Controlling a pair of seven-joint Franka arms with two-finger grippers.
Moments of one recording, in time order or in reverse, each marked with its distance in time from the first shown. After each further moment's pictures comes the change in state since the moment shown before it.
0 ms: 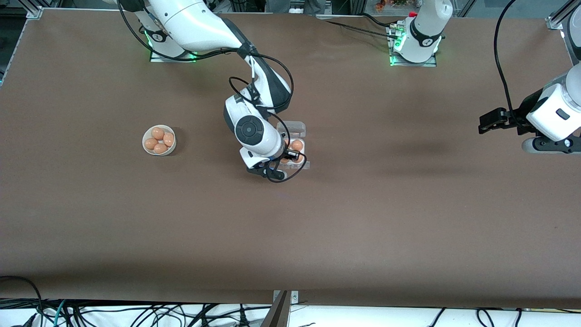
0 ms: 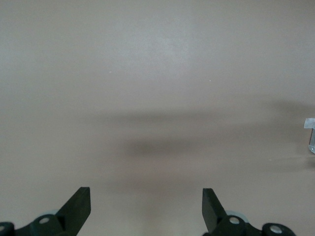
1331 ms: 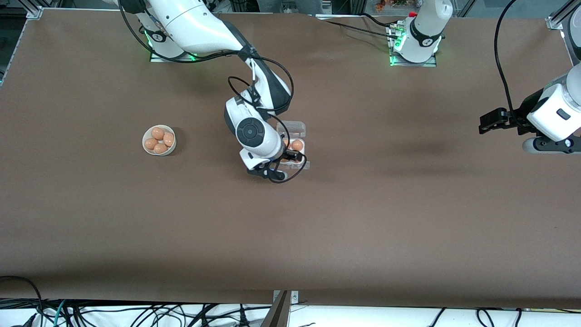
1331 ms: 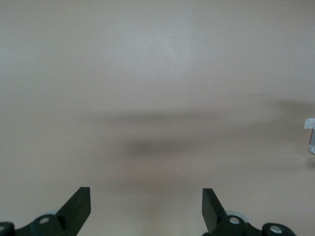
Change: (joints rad) left arm 0.001 0.000 0.001 0.000 0.000 0.000 0.000; right arm -0.005 0.009 -0.024 0.005 -0.035 -0.004 -0.061
